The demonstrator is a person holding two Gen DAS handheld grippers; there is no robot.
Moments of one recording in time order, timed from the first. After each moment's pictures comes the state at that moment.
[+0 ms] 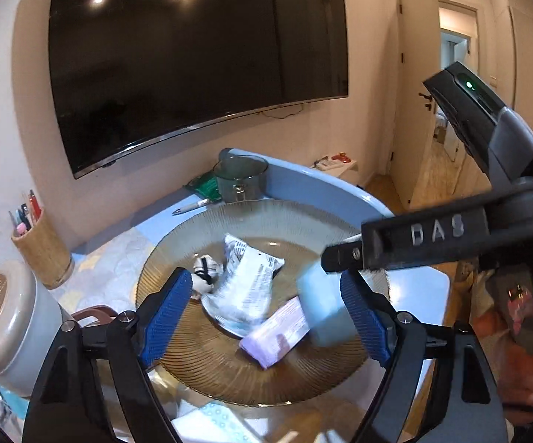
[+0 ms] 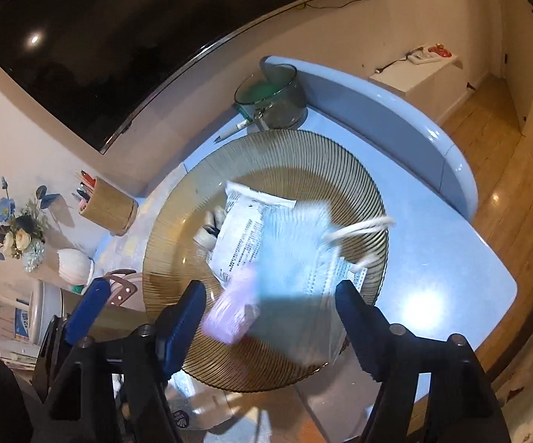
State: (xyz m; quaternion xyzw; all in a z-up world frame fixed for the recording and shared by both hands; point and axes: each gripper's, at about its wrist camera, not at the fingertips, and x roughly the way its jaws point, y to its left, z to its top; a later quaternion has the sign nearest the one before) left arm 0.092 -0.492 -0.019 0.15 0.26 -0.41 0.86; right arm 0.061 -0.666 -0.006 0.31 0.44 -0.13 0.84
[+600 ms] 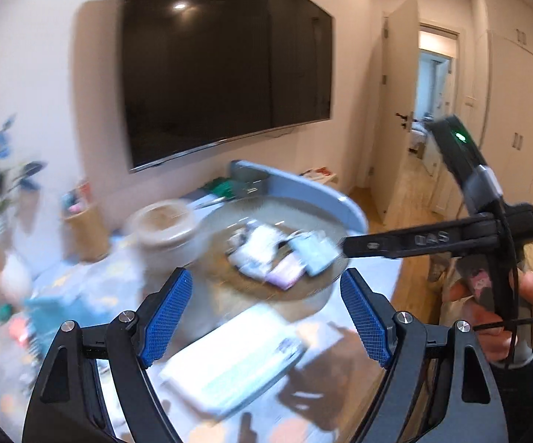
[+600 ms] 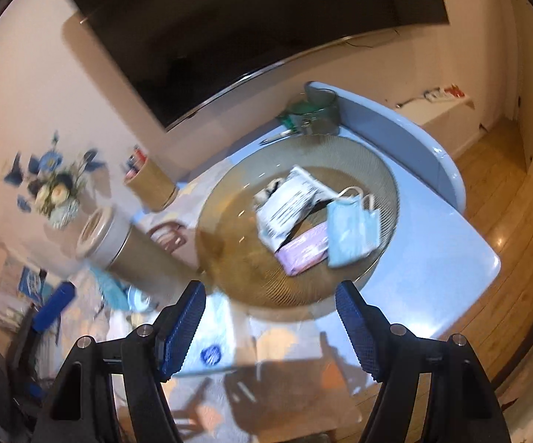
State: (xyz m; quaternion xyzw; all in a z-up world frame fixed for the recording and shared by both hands) left arm 0.037 -0.327 0.039 0.11 0.25 -0.43 0.86; right arm -0.005 -0.571 0.032 0.24 0.39 -0.11 0.88
